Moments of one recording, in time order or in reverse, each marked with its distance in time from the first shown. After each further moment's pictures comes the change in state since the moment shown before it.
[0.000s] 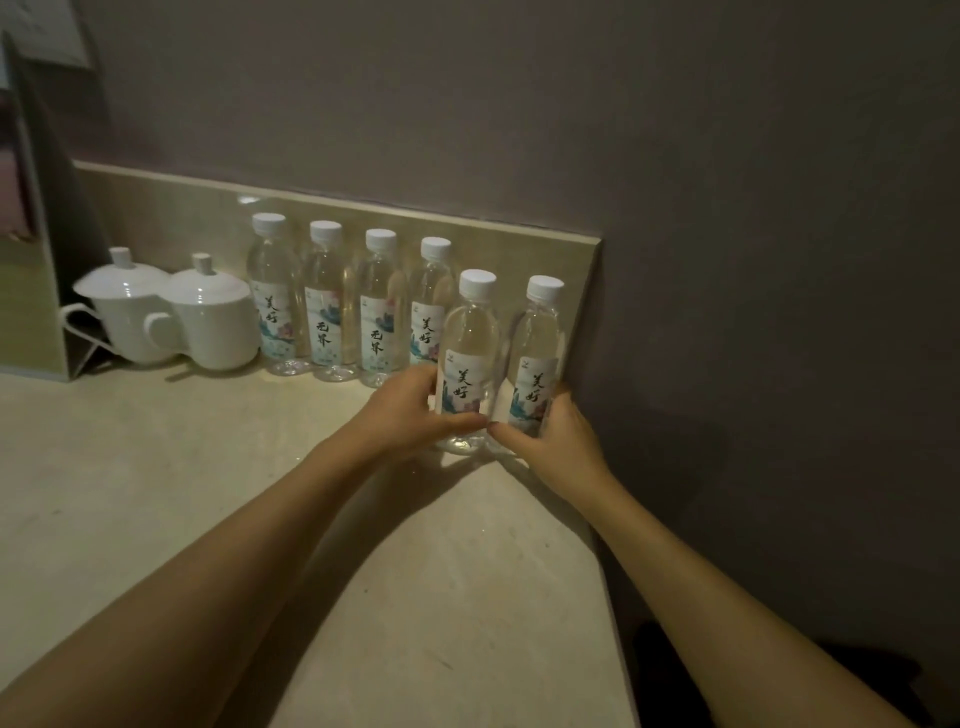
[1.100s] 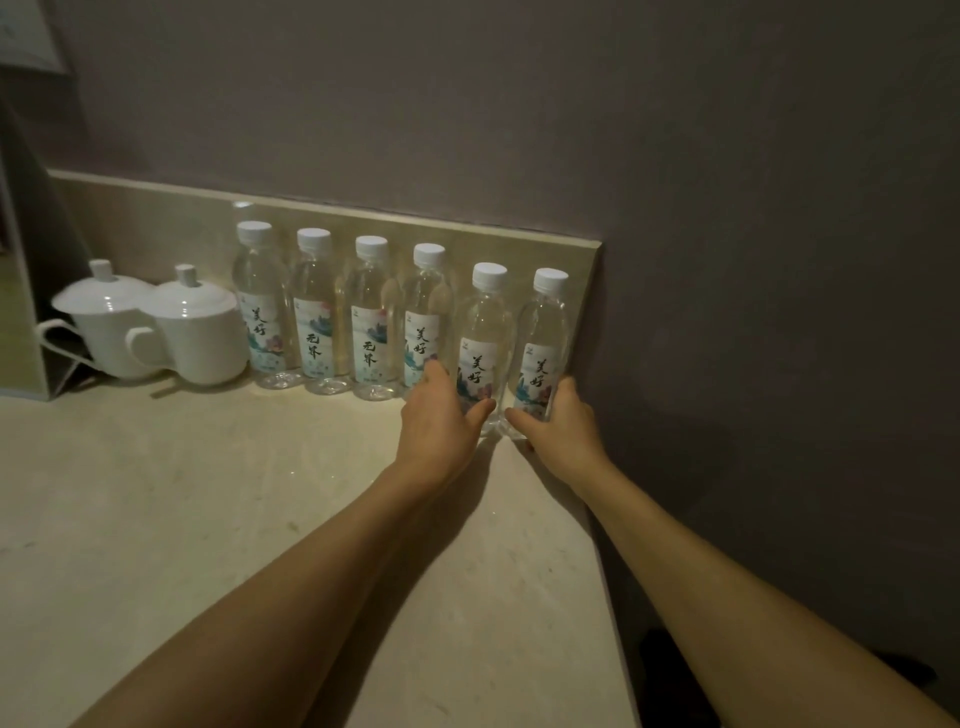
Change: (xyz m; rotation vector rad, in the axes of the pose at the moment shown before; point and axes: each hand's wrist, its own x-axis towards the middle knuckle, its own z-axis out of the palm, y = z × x) left_hand 0.020 0.020 0.044 0.011 0.326 -0.181; right_hand 0.038 0.003 0.003 -0.041 0.103 0.064
